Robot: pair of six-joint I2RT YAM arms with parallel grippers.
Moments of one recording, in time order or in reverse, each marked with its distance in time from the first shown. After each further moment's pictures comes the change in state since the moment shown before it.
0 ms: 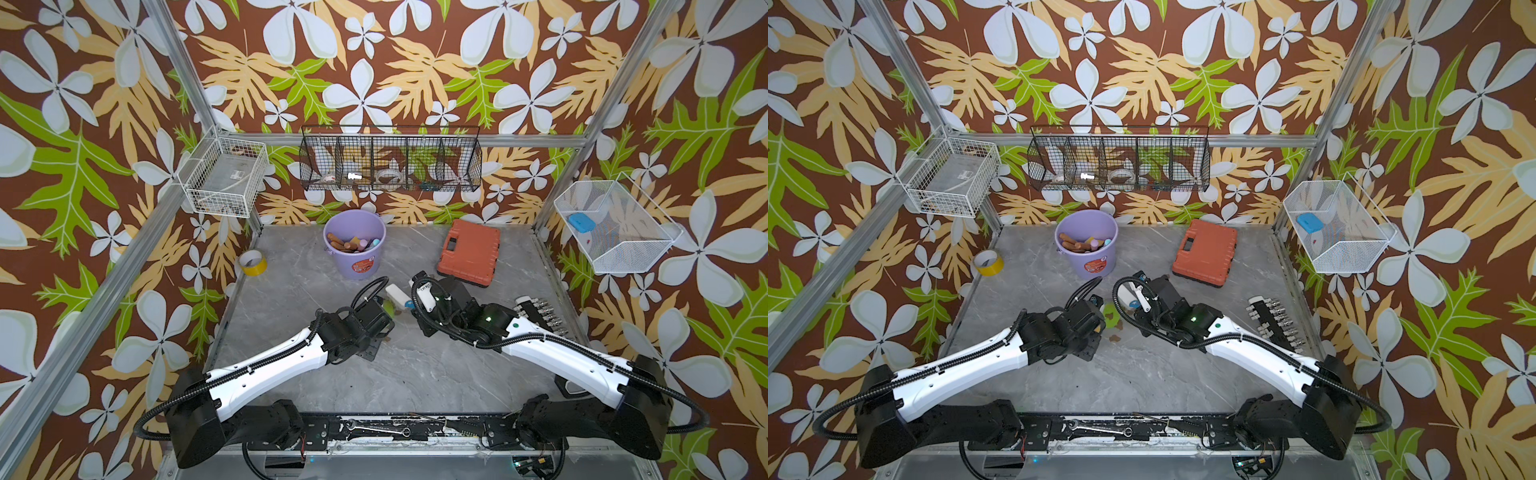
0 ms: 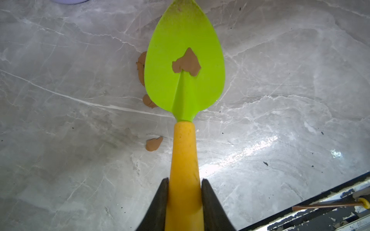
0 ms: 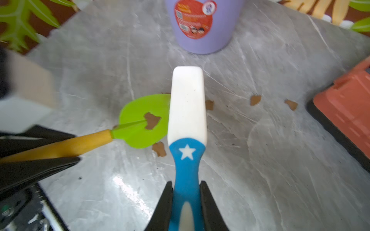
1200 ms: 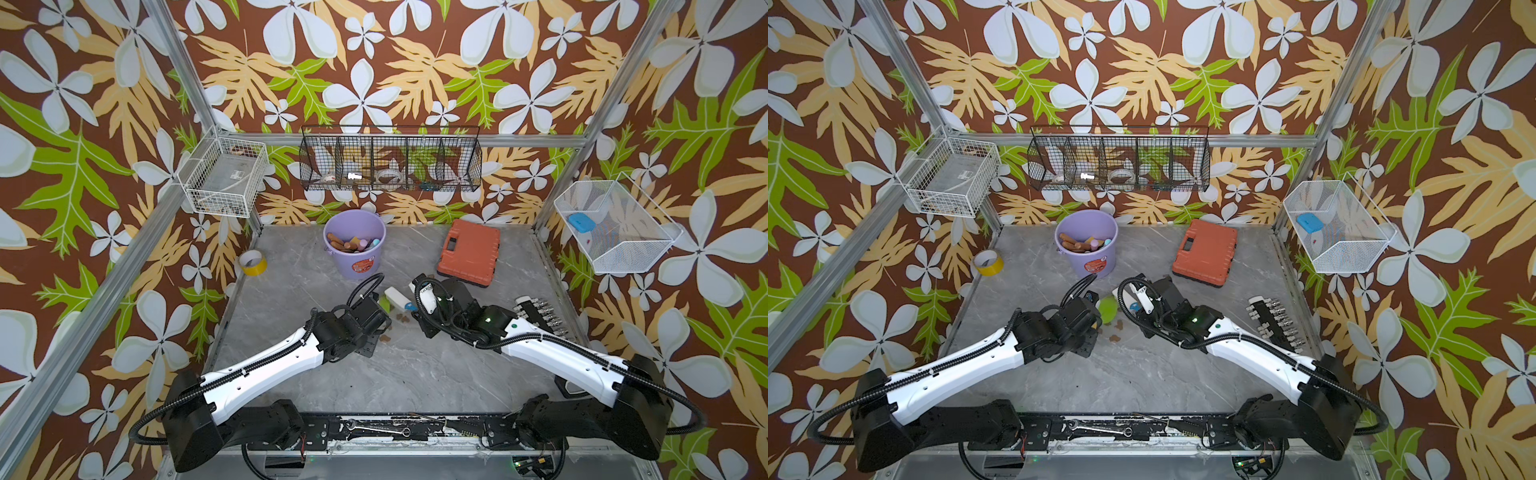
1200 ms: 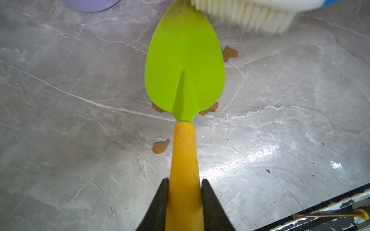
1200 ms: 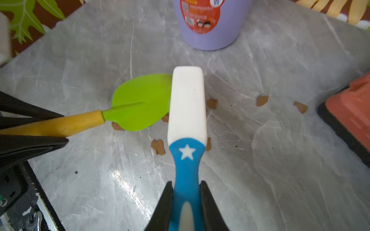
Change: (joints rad) left arm 0.016 -0.025 0.008 0.005 -0.023 -0.004; right arm -0.034 -0.012 -0.049 0.058 -0.011 -0.045
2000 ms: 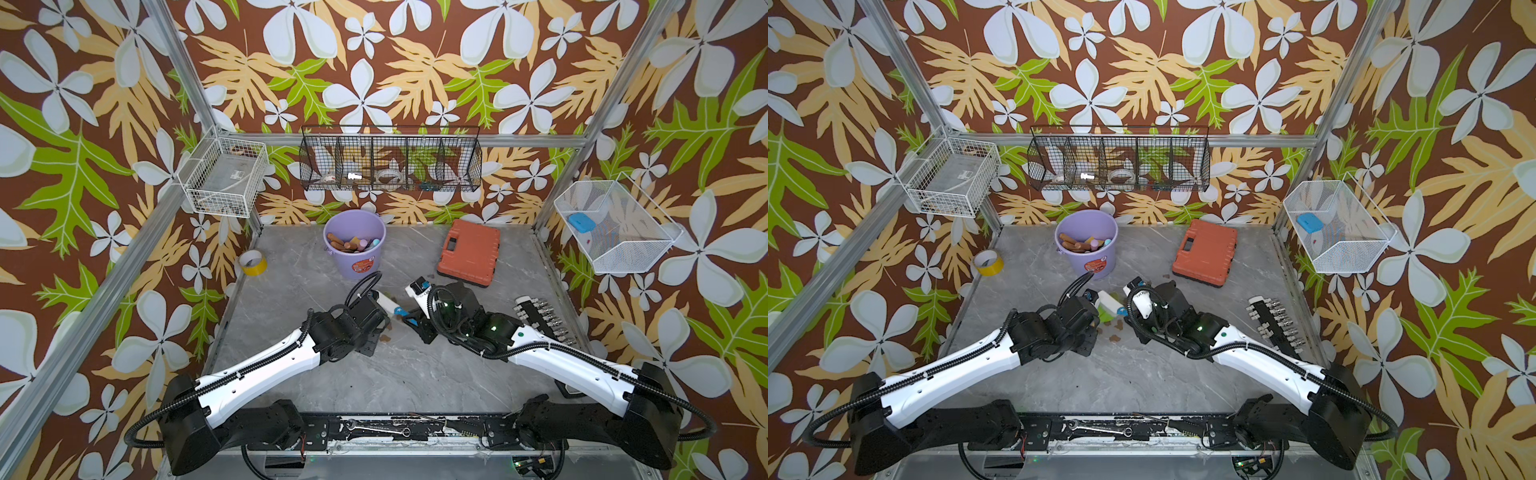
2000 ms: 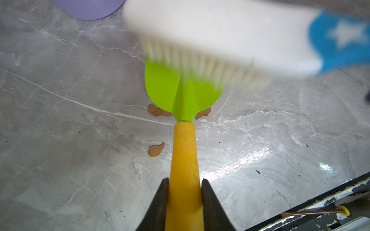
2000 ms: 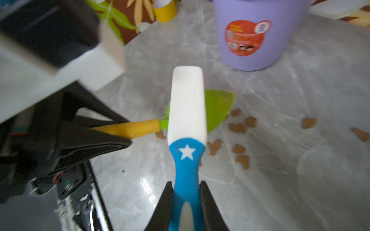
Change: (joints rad) left arm 0.001 -0.023 0.005 0.010 0.019 -0.005; right arm 0.026 -0.011 -0.071 0.131 -0.225 0.024
